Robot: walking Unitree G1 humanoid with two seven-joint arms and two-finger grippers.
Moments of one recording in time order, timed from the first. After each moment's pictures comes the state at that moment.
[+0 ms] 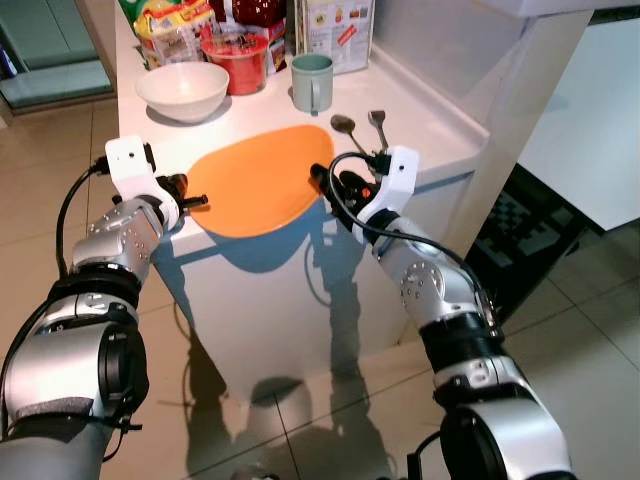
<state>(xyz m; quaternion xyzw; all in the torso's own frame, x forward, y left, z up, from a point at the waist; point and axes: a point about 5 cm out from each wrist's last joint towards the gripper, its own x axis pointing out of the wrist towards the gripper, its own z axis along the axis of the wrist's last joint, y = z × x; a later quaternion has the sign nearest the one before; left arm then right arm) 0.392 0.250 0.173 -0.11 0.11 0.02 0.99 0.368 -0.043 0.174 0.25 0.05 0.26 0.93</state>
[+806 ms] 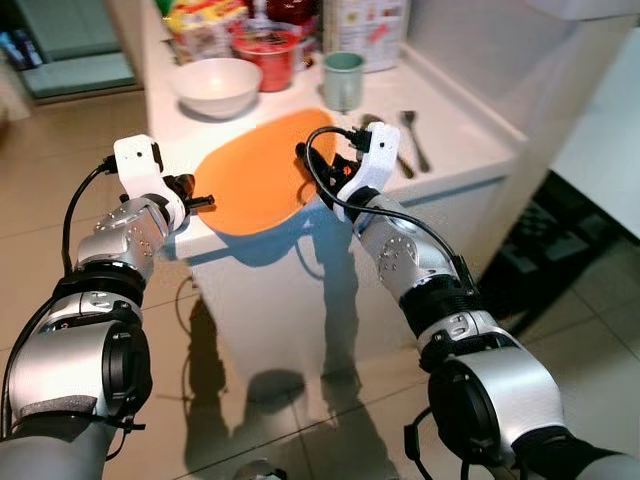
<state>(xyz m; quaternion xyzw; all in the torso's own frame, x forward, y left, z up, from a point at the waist) 0.394 0.244 0.174 -0.12 0.12 0.01 0.99 0.385 -0.021 0.191 0.25 0.03 0.27 0.93</state>
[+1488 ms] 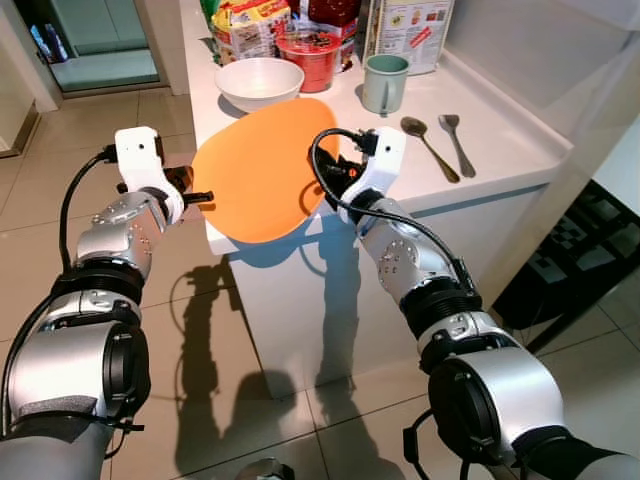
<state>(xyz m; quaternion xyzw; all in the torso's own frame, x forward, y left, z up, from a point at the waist) 0.396 0.242 0.184 -0.07 0.10 -0.01 0.99 0.386 -0.026 0.186 0.26 0.02 0.26 0.93</state>
